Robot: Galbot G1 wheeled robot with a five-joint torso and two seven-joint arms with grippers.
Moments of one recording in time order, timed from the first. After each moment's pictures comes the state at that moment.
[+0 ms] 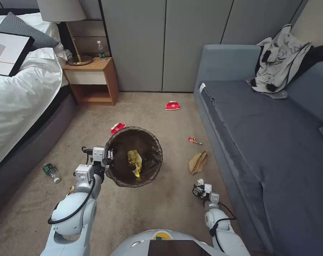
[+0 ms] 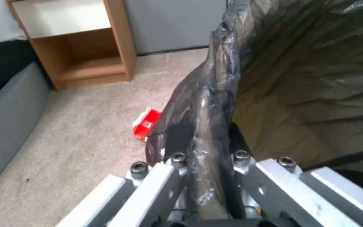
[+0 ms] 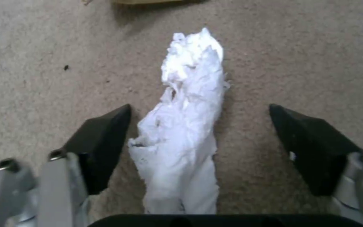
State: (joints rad) left arm 1.53 -1.49 -0.62 -2.34 -0.01 0.52 0.10; right arm -1.29 1.47 0.56 1.22 0.20 -0.13 0.05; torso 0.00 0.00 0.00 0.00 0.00
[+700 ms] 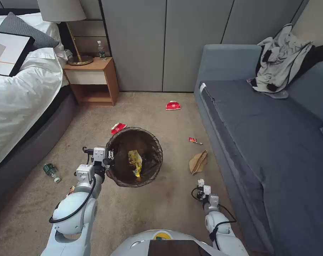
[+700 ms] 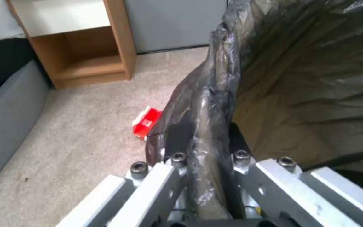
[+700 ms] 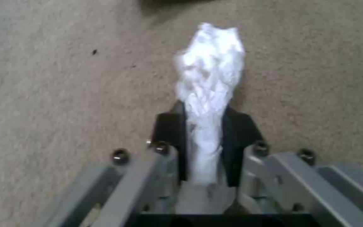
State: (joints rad) left arm 1.53 -1.49 -0.62 -2.32 -0.02 0.52 0.10; right arm -1.33 1.48 0.55 1.26 0.15 -0.10 0.03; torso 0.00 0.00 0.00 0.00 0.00
